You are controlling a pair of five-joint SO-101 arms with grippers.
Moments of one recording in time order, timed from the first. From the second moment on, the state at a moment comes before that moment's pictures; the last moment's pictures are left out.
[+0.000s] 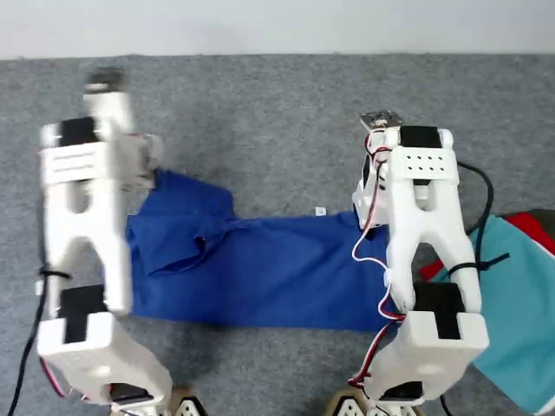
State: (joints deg) left arm -15.6 13.5 -10.5 85.8 3.2; right arm -3.6 10.9 -3.5 93.6 9.9
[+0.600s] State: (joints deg) left arm -12.1 60.5 -62.3 88.8 2.9; right arm -10.1 10.9 -3.5 93.6 9.9
